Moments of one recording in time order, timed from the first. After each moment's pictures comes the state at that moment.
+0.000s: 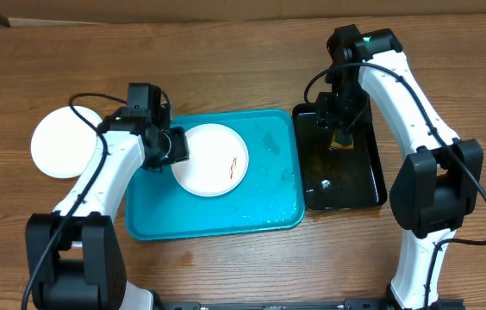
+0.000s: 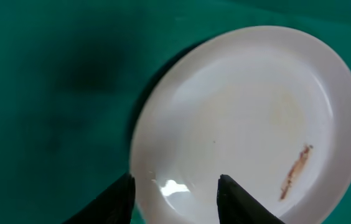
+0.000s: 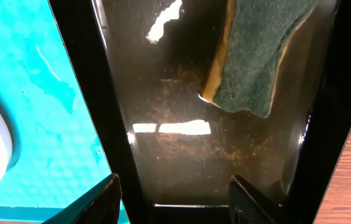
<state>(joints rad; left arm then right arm) -0.06 1.68 1.14 -0.76 0.11 -0.29 0.24 2.13 1.94 -1.45 -0.12 0.25</state>
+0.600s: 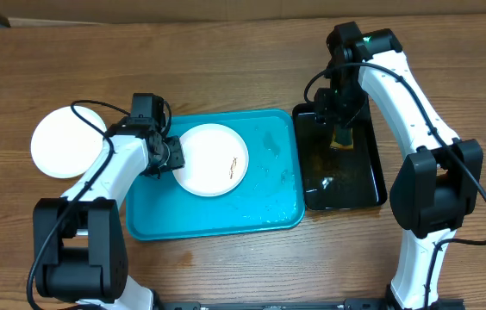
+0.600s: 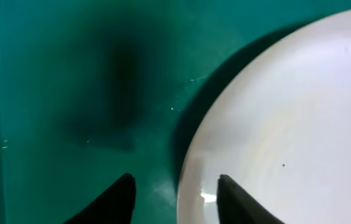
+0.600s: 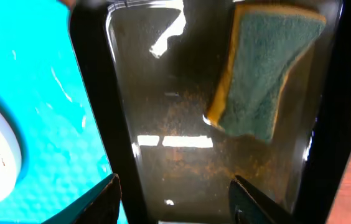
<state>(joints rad) -0.05 1.75 1.06 -0.66 0.02 -0.29 0.24 2.13 1.93 -1.38 -0.12 0.25</state>
